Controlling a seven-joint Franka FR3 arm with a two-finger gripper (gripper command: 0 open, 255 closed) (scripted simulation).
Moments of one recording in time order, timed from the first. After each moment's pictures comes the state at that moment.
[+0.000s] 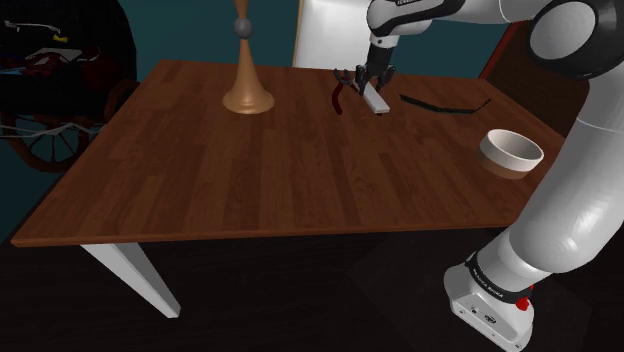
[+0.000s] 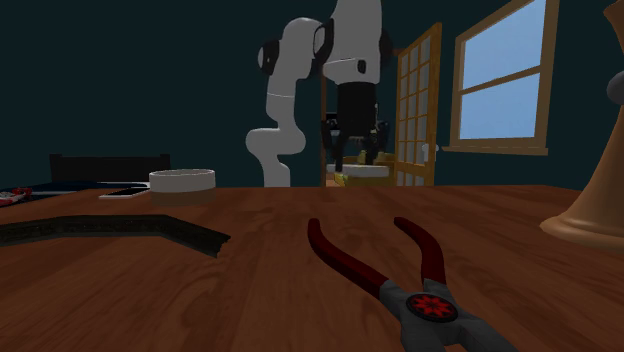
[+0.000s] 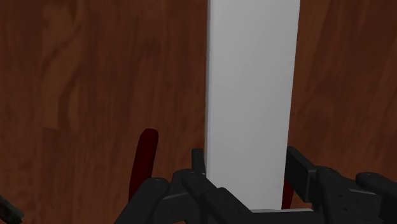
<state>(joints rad) -0.15 0.30 -0.12 -1.66 0.02 1.97 0.12</state>
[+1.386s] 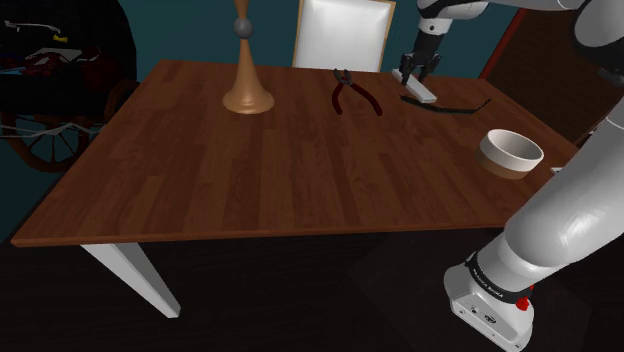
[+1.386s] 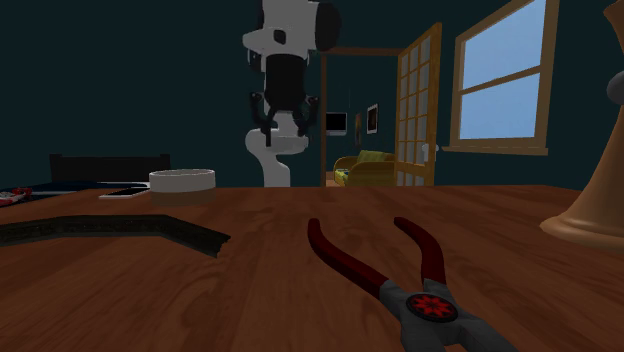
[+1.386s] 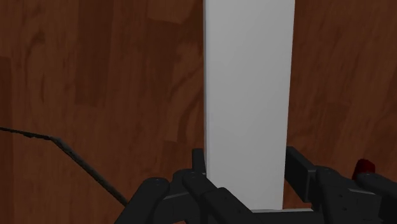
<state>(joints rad) -0.28 0.14 -0.21 -1.75 0.01 1.90 -0.10</state>
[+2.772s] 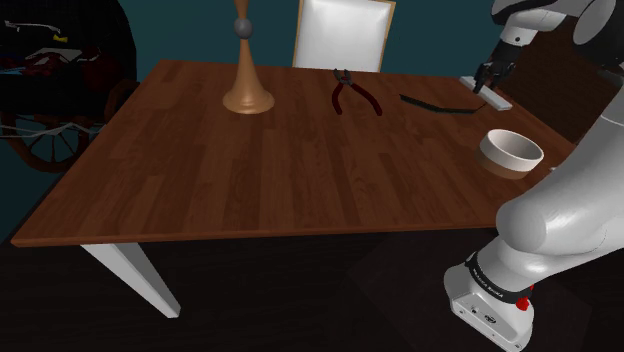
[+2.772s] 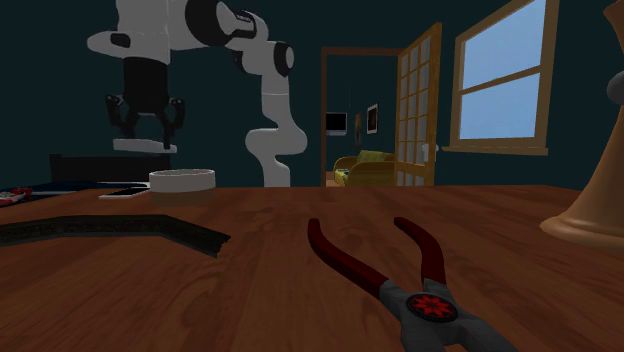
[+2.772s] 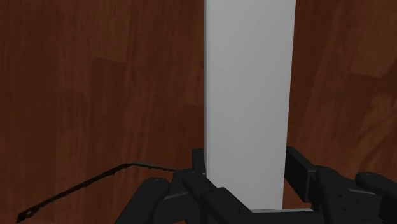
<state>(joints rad) -0.56 0.21 -0.41 -1.69 0.08 1.90 -0.59</state>
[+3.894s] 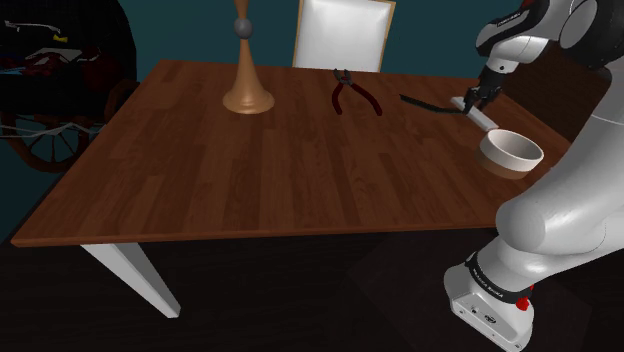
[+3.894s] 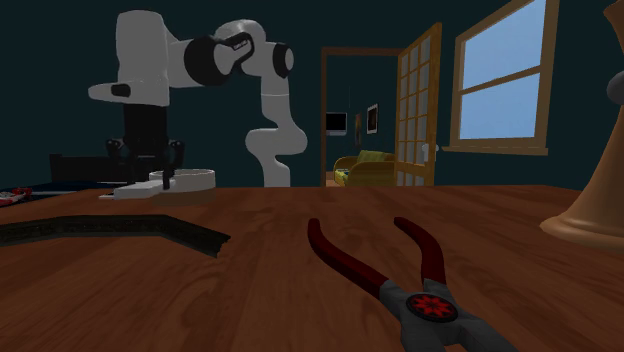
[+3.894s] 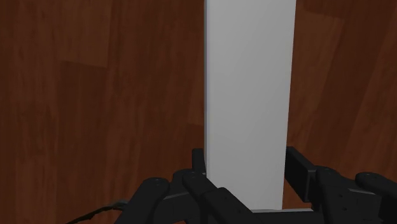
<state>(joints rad) -0.58 0.27 -0.40 -1.83 0.11 2.10 -0.63</state>
